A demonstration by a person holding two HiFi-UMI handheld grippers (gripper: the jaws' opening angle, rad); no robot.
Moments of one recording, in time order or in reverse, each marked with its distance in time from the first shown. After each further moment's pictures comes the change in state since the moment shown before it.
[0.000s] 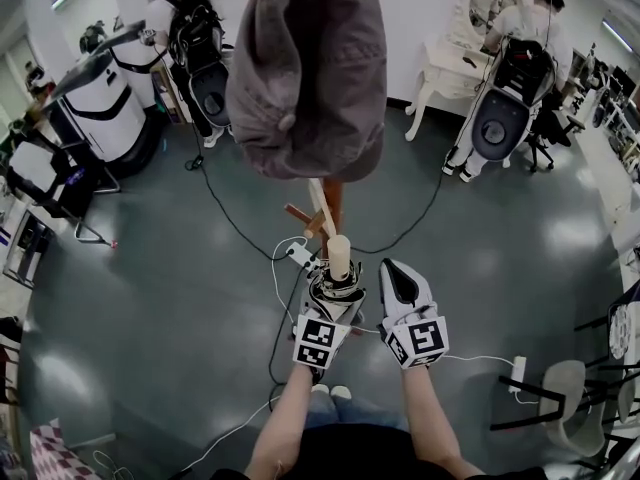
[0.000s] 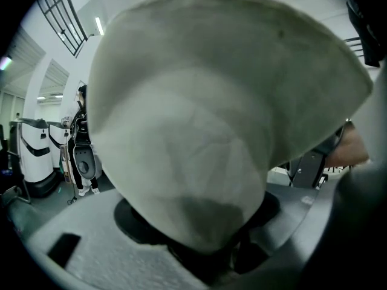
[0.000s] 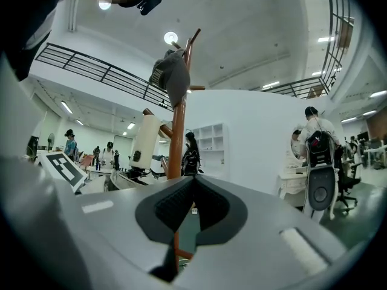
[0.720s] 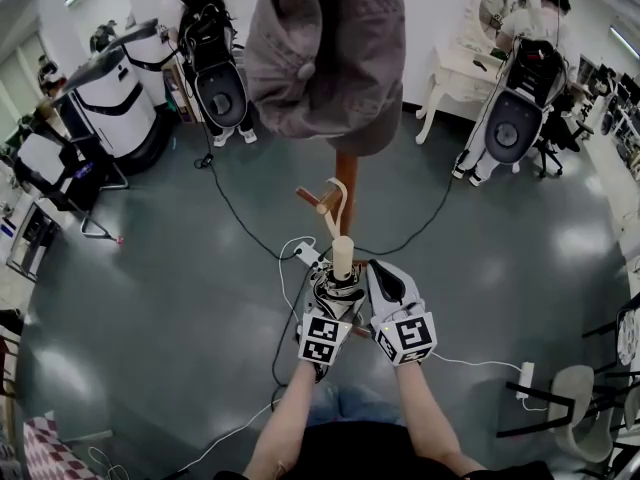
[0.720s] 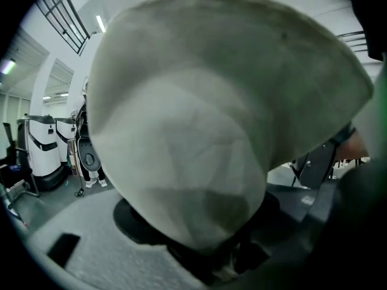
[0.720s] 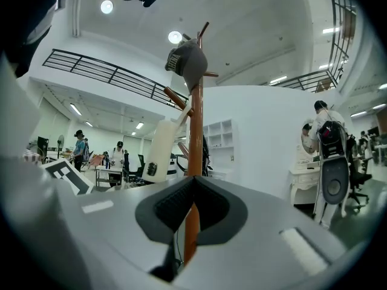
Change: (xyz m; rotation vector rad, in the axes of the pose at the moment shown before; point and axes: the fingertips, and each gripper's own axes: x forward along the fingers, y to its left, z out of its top) left arm 0.003 0.013 -0.075 -0.012 0.060 0.053; right arm 0.011 0.042 -0.056 0.003 0.008 0.083
